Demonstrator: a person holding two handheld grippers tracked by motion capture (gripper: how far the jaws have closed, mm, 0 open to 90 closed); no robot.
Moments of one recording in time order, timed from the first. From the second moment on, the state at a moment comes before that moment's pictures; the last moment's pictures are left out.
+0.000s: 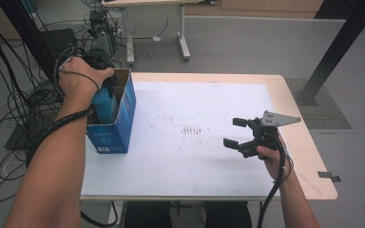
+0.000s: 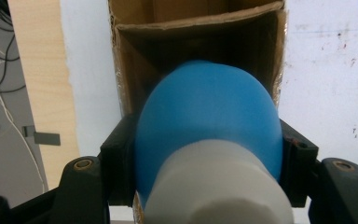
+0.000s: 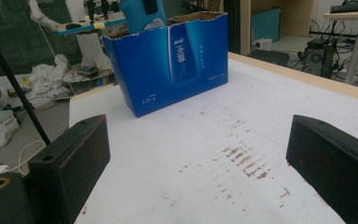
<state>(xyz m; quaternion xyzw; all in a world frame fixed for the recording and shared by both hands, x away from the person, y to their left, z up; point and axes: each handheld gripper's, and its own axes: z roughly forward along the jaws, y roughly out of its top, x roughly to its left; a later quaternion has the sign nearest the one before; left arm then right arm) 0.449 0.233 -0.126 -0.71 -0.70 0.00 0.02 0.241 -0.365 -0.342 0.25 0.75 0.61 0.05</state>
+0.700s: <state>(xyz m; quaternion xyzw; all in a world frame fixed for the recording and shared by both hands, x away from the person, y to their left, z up) 0.452 0.229 -0.160 -0.72 -0.70 0.01 0.04 0.239 -0.366 -0.344 0.26 0.75 0.61 0.05</state>
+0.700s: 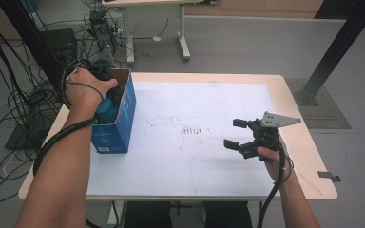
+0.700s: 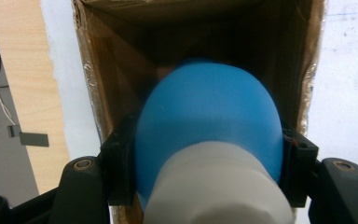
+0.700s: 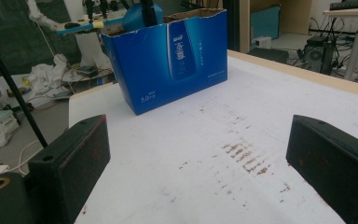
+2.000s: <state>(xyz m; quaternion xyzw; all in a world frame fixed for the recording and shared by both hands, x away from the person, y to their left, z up) 0.452 0.232 -0.183 -0.72 -0.69 0.02 0.05 0.239 -0.364 -0.350 0.26 0.75 0.60 0.05</state>
